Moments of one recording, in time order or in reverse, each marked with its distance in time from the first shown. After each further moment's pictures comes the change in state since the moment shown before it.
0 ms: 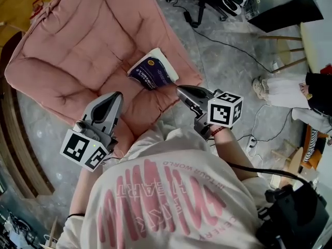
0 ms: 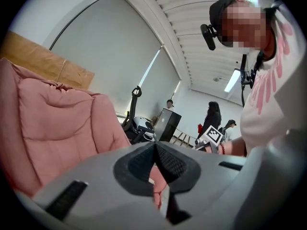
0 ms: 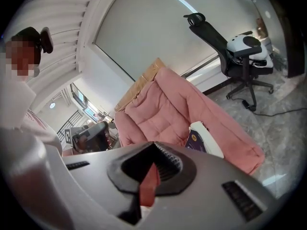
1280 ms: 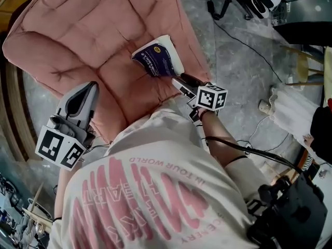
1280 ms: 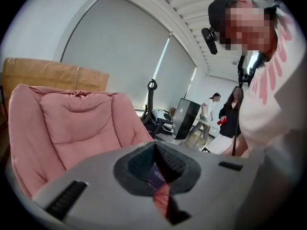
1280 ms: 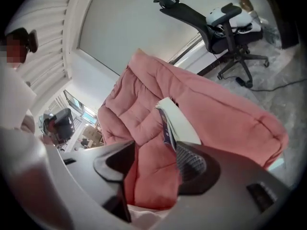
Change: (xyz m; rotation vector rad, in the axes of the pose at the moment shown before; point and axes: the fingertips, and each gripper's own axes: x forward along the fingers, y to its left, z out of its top) left arm -0.020 0.013 0.007 0.031 0.125 0.262; right arm 0.056 -0.134 -0.070 0.135 0.056 0.025
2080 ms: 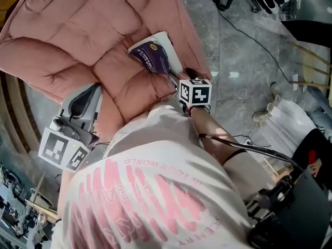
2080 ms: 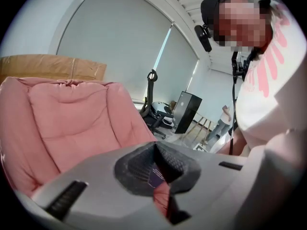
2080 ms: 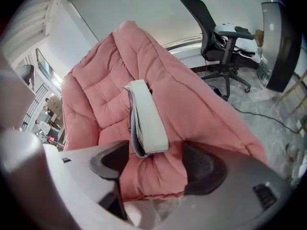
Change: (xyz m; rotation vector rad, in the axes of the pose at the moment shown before) left arm 0.040 -0.010 -0.010 -0.010 0.087 0.000; right arm 0.020 -0.060 -0.012 -0.179 0.200 -0.432
